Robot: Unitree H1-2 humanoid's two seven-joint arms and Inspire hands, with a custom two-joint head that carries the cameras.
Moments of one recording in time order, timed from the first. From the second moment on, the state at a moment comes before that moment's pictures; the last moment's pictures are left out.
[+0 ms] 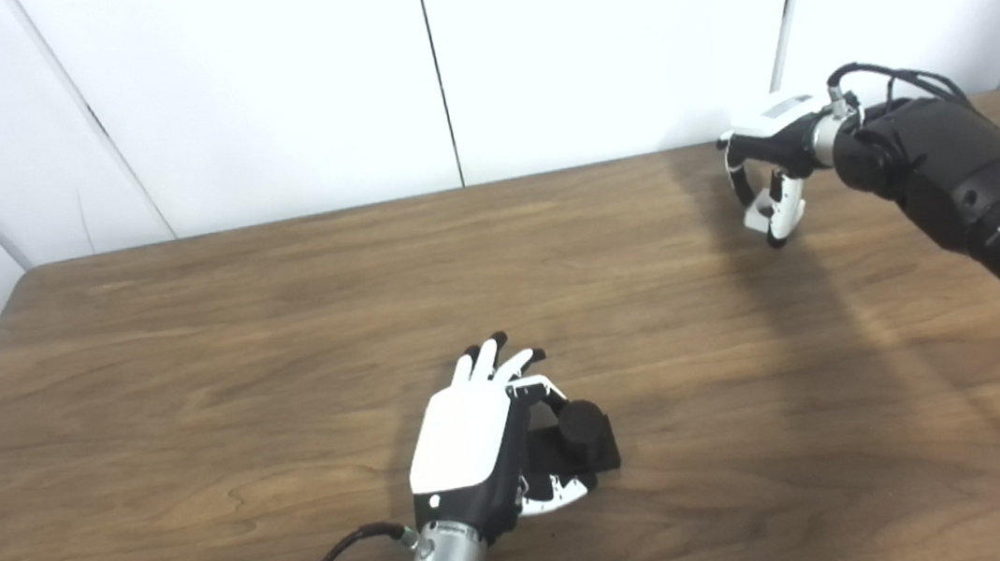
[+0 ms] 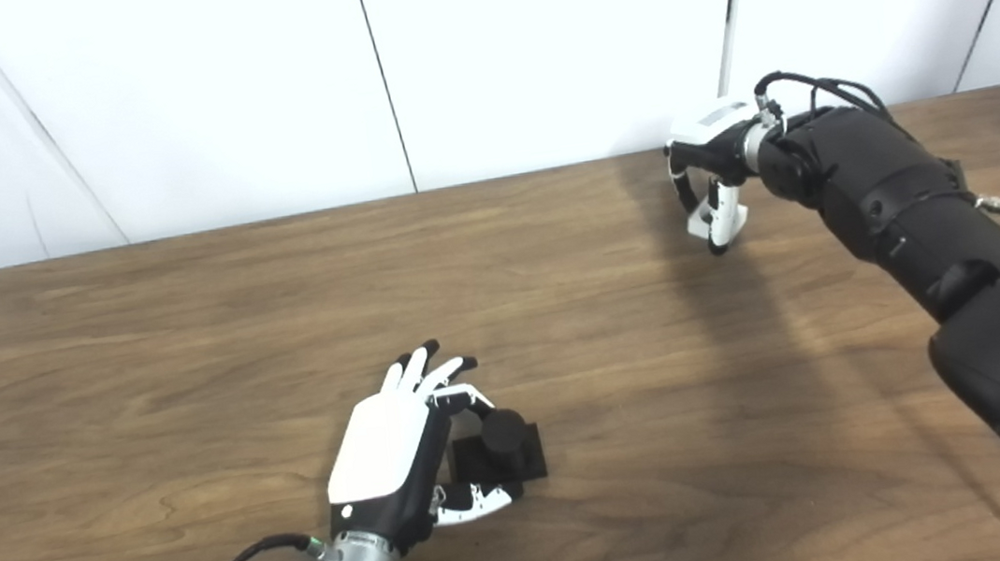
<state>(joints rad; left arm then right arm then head) 0.03 0.03 -0.44 -0.29 1.09 0.24 -0.12 -1.03 -0.52 0.64 0.96 -0.86 -0.17 0.29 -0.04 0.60</state>
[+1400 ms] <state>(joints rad) 0.03 0.02 -0.44 -0.28 1.09 0.24 -0.11 -1.02 -0.54 0.63 0.96 -0.84 -0.18 0.28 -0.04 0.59</state>
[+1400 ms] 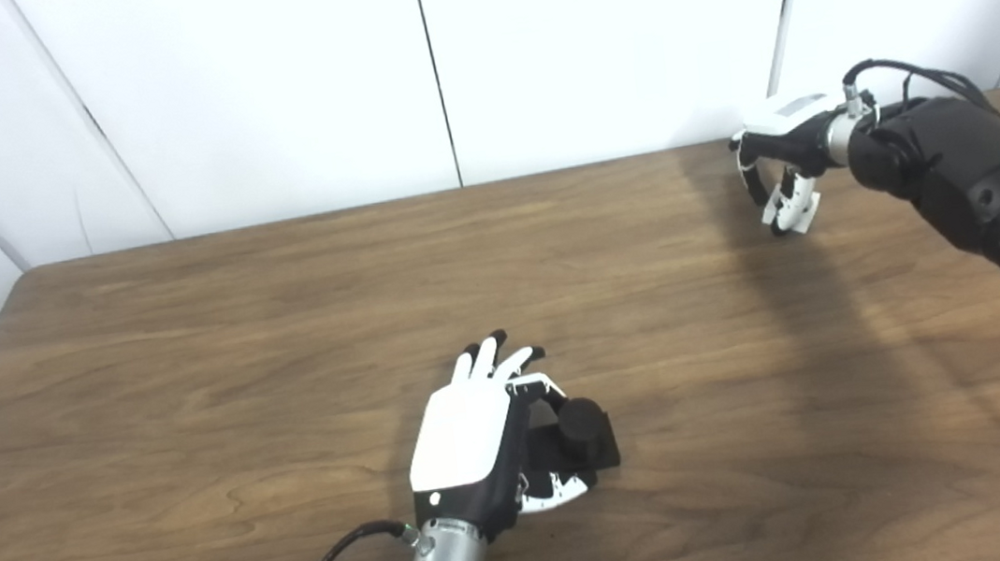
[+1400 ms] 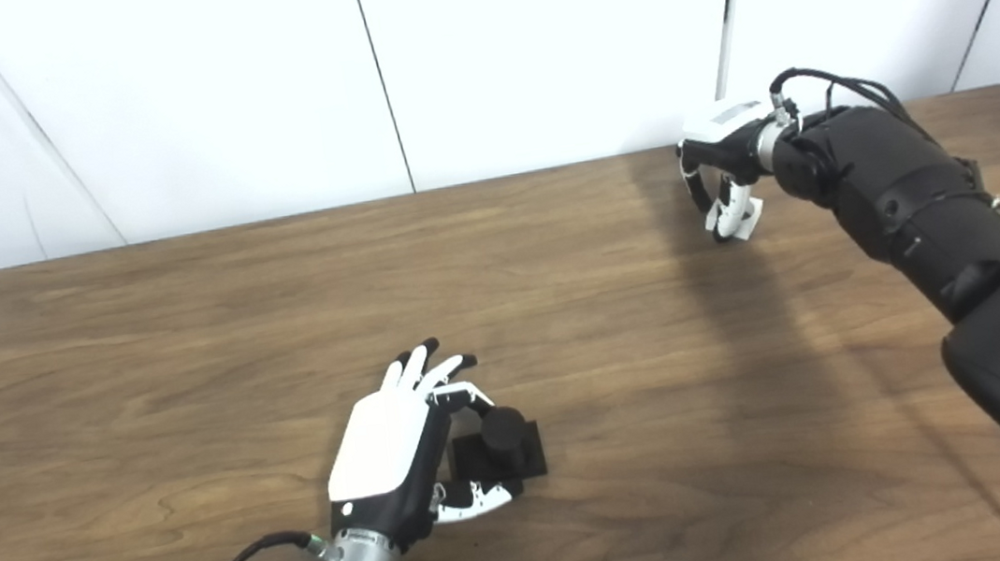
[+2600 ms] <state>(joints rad) 0.01 0.02 -0.44 -0.26 1.09 0.24 -0.09 -1.03 -0.54 0.51 0.93 -0.74 -0.13 0.35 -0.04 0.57</state>
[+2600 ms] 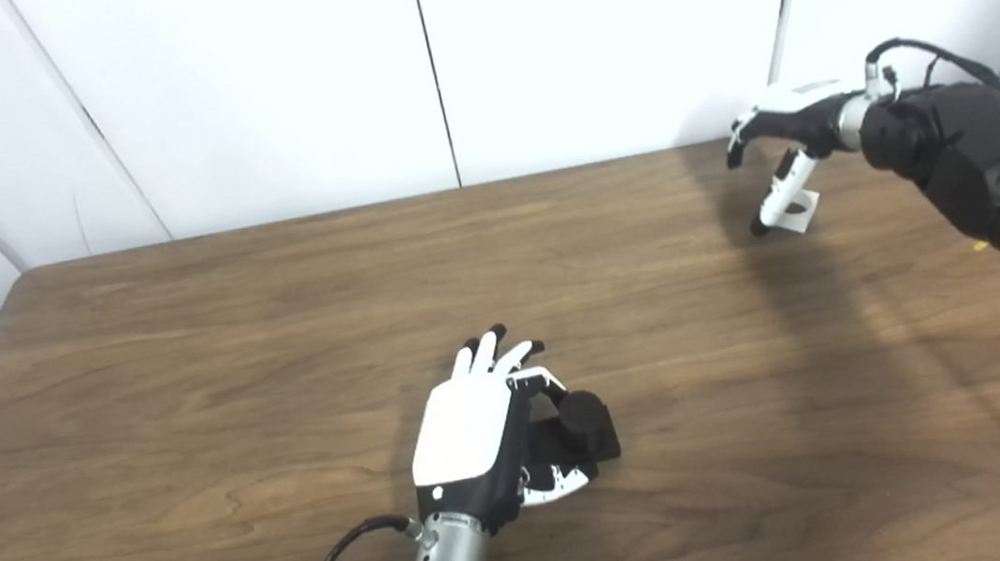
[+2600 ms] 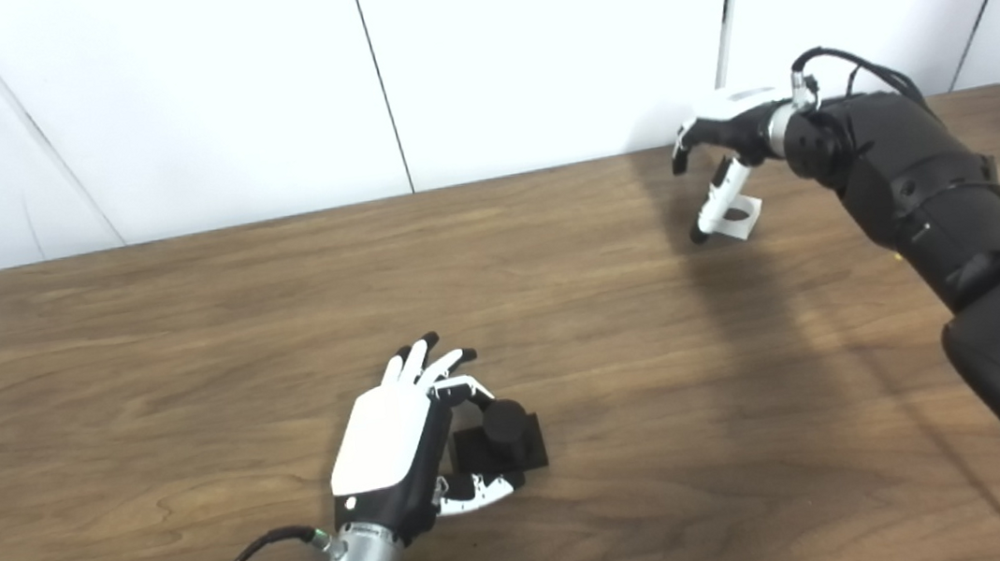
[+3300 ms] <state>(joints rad) 0.01 0.02 -0.44 -0.26 1.09 0.25 -0.09 -1.02 -0.54 0.53 0.86 -0.81 0.13 0.45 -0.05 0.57</state>
